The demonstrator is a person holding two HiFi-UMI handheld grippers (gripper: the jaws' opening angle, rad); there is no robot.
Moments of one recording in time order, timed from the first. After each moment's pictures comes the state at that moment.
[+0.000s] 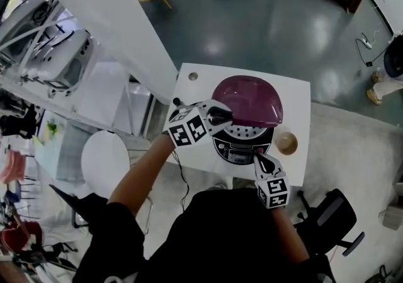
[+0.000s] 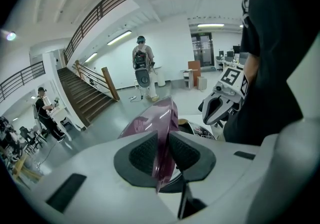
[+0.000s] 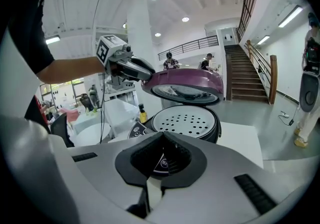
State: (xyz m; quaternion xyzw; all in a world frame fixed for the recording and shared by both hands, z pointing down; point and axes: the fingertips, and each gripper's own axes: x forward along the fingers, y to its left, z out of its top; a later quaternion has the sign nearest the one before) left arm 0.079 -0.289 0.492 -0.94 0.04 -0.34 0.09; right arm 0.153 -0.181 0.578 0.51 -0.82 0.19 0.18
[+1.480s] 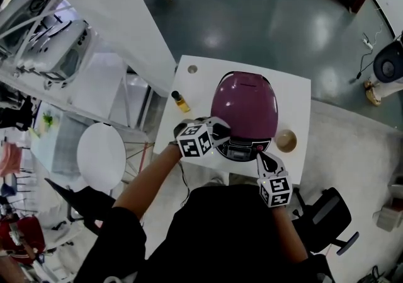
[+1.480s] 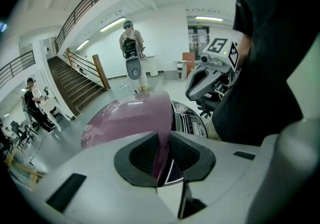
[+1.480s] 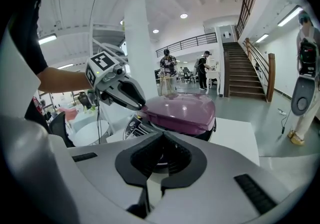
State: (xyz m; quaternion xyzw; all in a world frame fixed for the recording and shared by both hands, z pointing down) left arm 0.071 -0.240 0.586 -0.92 0.00 -0.39 0.06; right arm 0.165 -0.177 0.586 0.51 -0.81 0.20 0.19
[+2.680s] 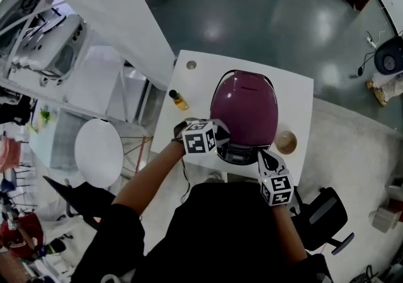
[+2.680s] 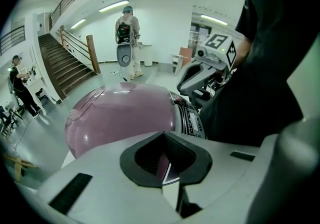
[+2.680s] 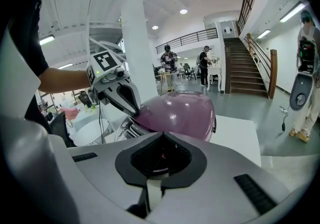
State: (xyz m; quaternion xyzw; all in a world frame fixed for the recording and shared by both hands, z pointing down) left arm 0.073 -0.240 0.615 -0.89 -0.06 -0.44 -0.01; right arm 0.172 -0.199 0.597 0.50 -0.81 0.22 0.21
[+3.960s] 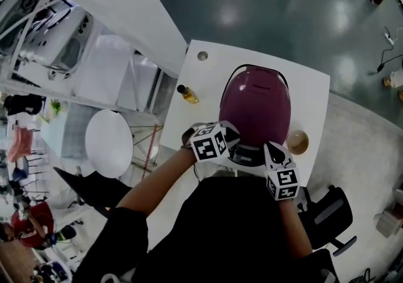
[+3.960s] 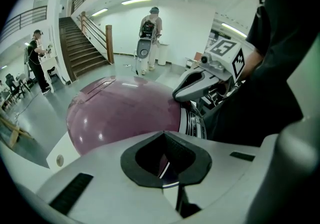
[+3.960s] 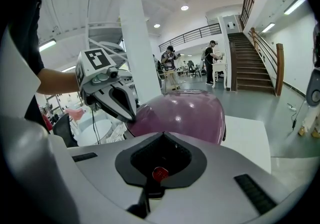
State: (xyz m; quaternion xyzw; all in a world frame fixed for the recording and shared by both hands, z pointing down) left arm 0.078 -0.244 0.619 -0.89 0.01 -0.45 -0.10; right arm 0.161 -0.235 0.607 0.47 -0.83 0.23 0.21
